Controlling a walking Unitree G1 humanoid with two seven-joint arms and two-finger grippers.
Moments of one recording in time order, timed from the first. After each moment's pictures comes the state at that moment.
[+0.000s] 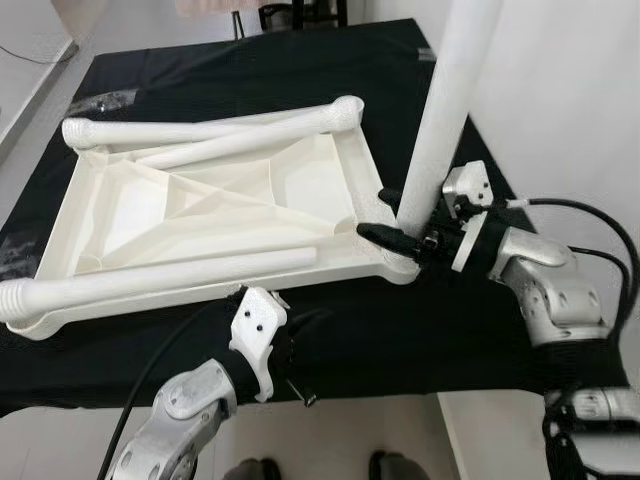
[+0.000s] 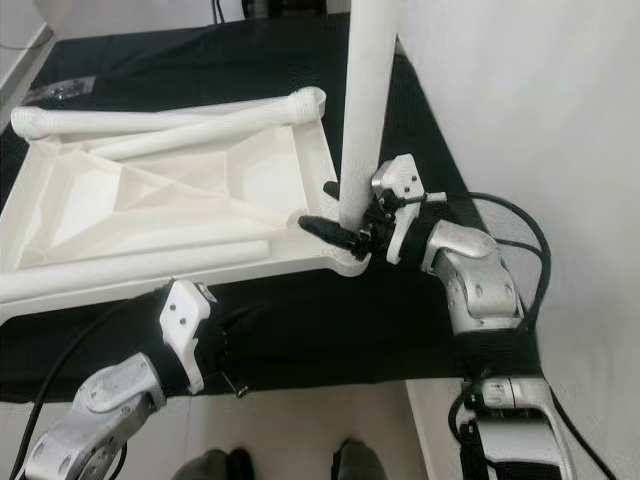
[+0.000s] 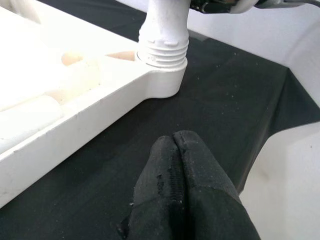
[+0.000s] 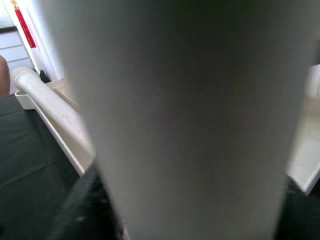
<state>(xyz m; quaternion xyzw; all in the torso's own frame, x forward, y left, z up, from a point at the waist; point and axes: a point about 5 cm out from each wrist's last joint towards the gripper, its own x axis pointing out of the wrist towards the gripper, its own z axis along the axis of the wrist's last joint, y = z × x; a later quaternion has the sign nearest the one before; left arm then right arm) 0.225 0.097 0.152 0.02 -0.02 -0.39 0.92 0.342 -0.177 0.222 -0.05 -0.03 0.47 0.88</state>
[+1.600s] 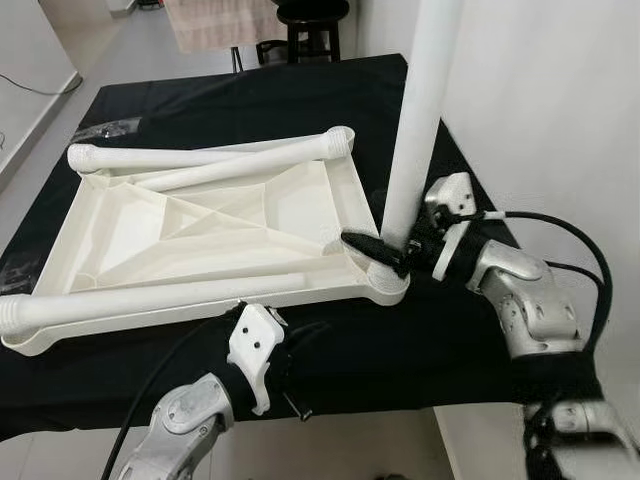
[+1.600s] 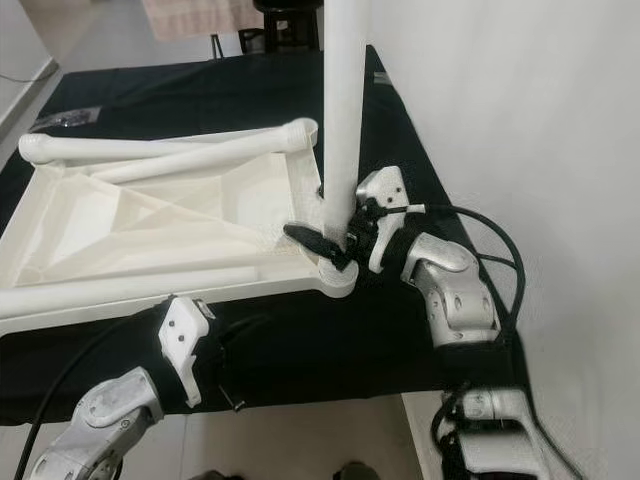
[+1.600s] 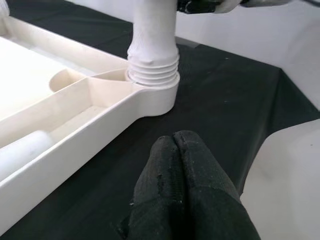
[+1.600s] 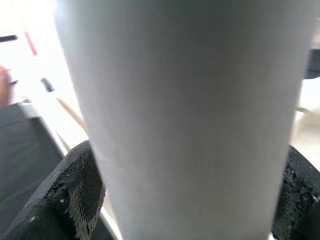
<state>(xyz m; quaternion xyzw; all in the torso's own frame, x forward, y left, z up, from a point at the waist) 0.221 0.097 0.137 0.02 -0.02 -0.40 0.92 0.341 -0.161 0.206 -0.03 -0.01 0.49 0.87</state>
